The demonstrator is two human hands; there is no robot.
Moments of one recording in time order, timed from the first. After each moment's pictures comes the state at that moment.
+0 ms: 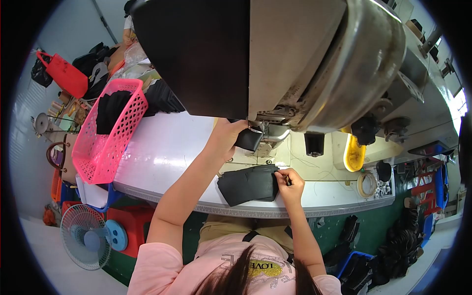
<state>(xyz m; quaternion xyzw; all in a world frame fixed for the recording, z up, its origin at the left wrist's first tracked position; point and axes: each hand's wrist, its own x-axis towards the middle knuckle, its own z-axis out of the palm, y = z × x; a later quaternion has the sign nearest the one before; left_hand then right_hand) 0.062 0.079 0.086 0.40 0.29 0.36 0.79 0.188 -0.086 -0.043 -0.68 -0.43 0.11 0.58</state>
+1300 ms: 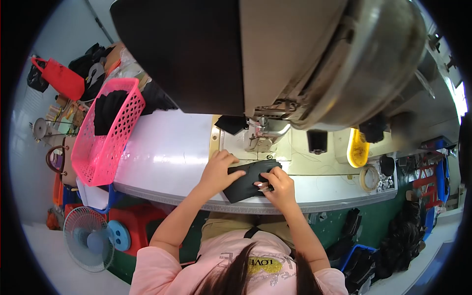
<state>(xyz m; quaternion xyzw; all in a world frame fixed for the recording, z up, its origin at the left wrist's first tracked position) -0.001 0.037 -0.009 0.86 0.33 0.24 0.29 0.170 -0.087 -0.035 -0.63 -0.64 0.02 0.44</state>
